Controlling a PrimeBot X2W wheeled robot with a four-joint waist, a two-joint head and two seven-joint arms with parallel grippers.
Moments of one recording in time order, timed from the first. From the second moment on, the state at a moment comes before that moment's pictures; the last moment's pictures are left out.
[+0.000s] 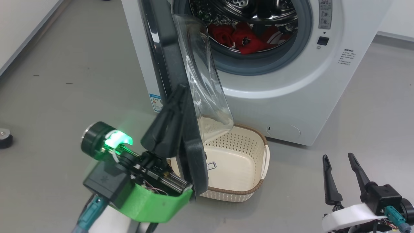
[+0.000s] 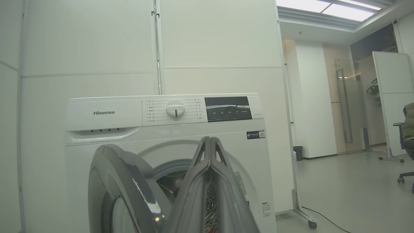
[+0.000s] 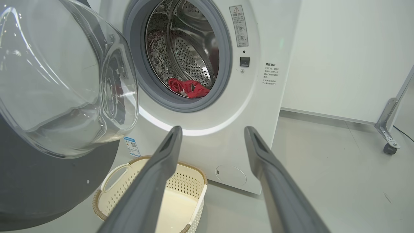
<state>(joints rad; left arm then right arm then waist) -0.25 0.04 -0.43 -0.27 -0.32 -0.10 -0.26 0.12 -0.05 0.03 0.09 0.18 0.03 -0.26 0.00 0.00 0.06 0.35</state>
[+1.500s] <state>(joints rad) -0.12 0.12 -0.63 -0.02 -0.44 -0.11 -0.02 0.07 -0.04 0.01 0.14 0.16 0.06 -0.26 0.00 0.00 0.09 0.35</state>
